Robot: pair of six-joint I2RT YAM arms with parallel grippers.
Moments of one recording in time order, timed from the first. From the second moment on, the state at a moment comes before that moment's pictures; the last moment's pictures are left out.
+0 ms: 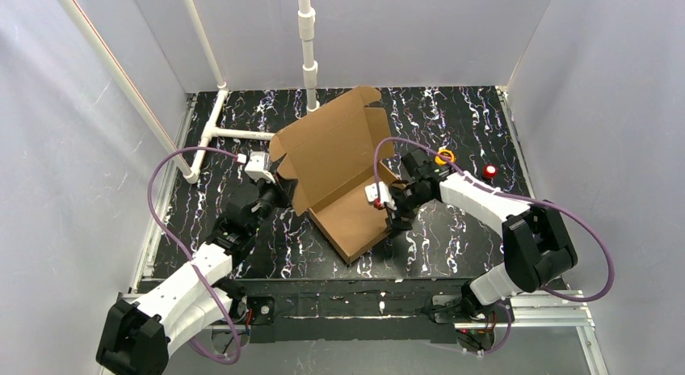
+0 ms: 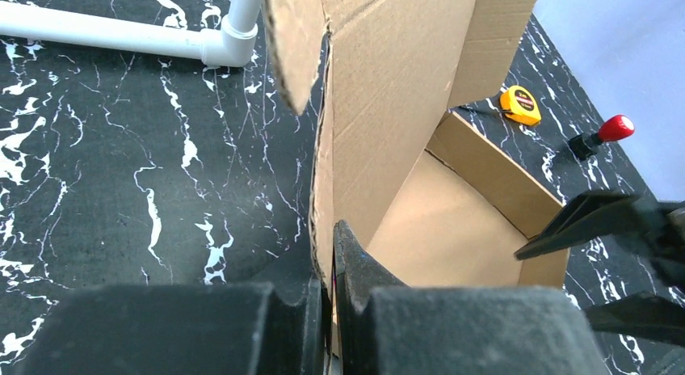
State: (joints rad) left arm -0.48 0.86 0.40 0.28 -0.05 -0.40; right arm 0.56 1.48 0.92 -0.64 -0.71 -1.18
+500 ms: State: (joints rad) left arm -0.53 0.95 0.46 0.29 -0.14 -0.26; right arm 0.17 1.37 0.89 -0.29 -0.92 -0.64
